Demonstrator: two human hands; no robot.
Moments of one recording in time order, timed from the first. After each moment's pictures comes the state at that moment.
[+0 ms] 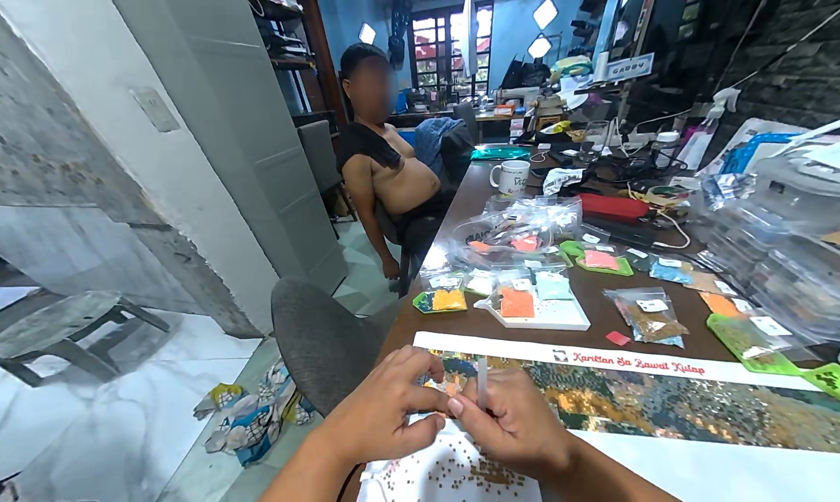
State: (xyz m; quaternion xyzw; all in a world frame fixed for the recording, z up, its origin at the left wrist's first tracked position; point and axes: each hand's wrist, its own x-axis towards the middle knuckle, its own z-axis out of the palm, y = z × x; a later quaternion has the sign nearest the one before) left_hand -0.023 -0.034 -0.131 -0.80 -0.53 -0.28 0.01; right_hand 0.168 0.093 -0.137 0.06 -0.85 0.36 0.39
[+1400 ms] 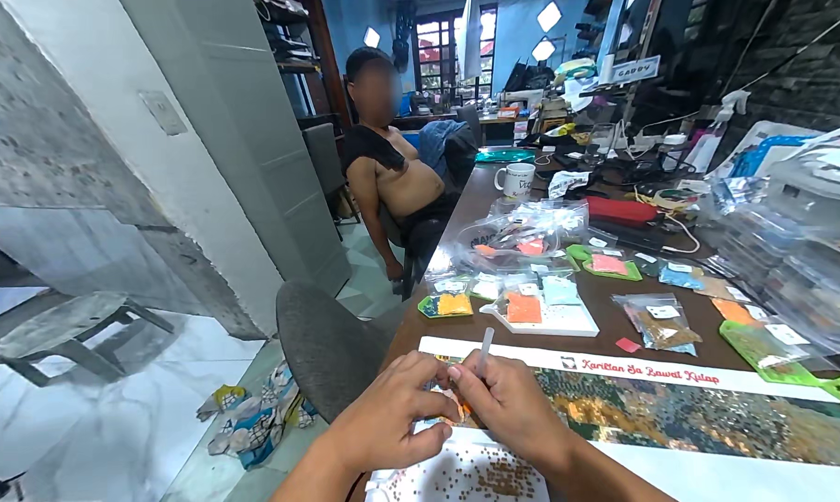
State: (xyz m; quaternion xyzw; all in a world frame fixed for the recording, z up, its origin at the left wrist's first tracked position) left_hand -0.022 -0.034 -0.131 -0.80 -0.53 -0.28 0.01; right_hand 0.155 0.095 -0.128 -0.12 -0.85 0.42 0.31
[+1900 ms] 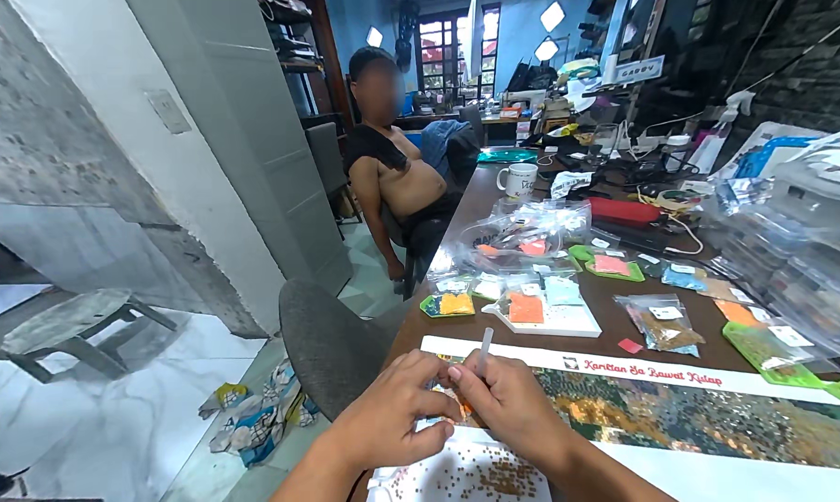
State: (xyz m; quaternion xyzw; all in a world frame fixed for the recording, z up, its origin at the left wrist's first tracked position) left_hand -0.022 -0.035 -0.130 -0.80 -0.54 -0.28 0.00; right_hand 0.154 0.095 -0.128 -0.12 -0.86 0.41 0.29
